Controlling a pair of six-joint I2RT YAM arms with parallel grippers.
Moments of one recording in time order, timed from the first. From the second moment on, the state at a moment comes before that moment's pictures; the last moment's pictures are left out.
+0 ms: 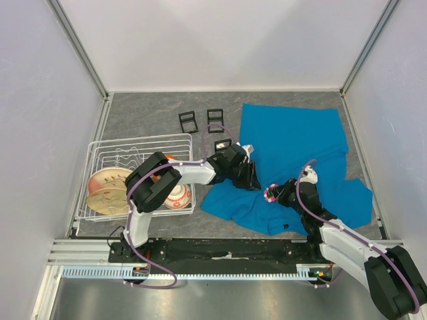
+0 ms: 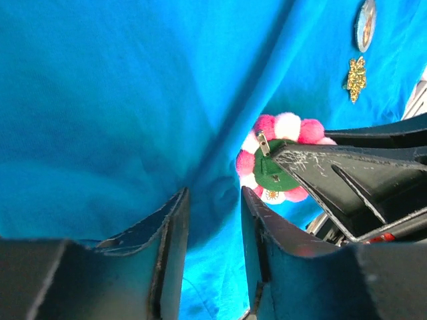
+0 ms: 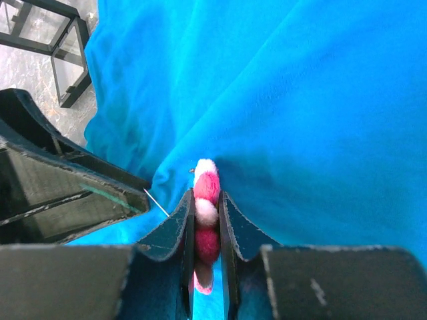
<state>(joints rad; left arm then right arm) -0.89 2.02 1.17 0.07 0.32 -0.79 0.41 0.84 0.04 0.29 0.07 0.83</state>
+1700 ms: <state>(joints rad) -0.74 0.84 0.46 0.35 0.51 -0.80 0.44 0.72 0.47 0.25 -0.57 0.72</state>
